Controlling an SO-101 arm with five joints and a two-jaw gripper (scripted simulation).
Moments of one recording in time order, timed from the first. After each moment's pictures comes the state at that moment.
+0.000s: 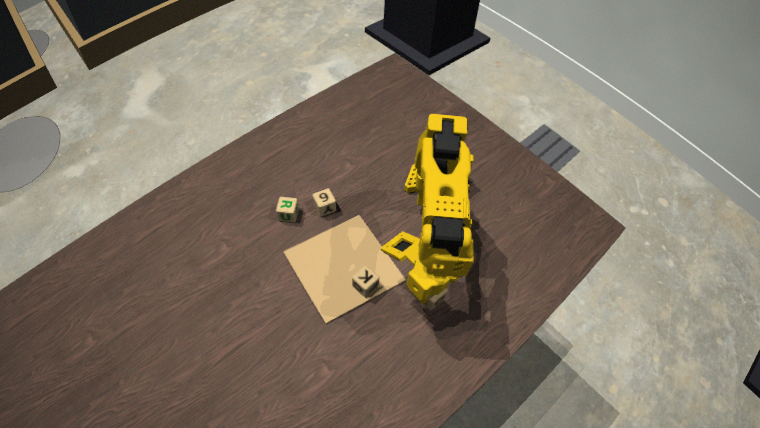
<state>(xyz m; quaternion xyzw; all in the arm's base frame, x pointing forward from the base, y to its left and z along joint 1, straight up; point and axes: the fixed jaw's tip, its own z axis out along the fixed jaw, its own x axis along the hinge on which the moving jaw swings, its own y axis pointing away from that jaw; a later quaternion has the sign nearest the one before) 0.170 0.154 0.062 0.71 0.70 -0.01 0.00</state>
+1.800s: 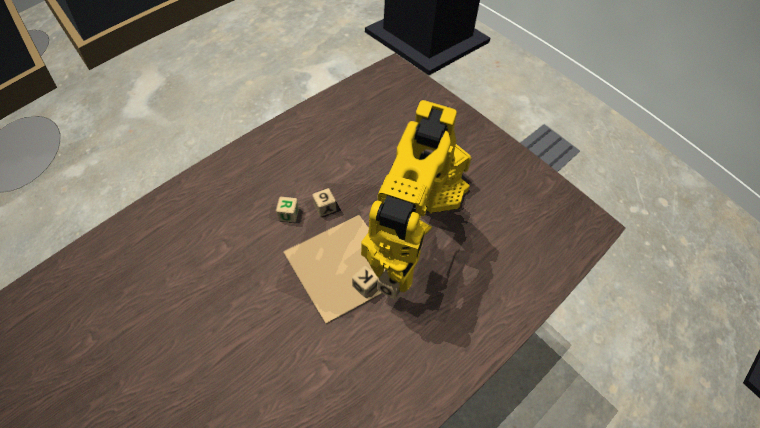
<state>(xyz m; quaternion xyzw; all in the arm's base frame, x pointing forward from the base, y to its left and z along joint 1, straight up) 0.190 0.091 0.063 0.99 0.14 -0.01 0.00</state>
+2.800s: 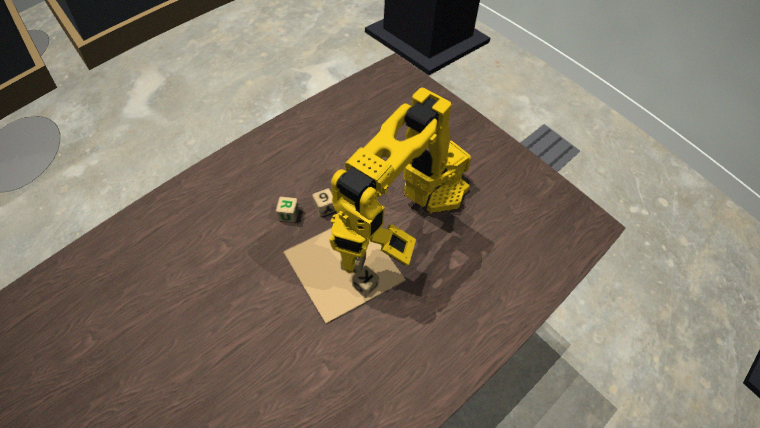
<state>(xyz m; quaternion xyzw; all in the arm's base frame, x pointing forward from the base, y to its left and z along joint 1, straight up) 0.189 0.034 0.061 0.87 -0.49 0.00 0.00</state>
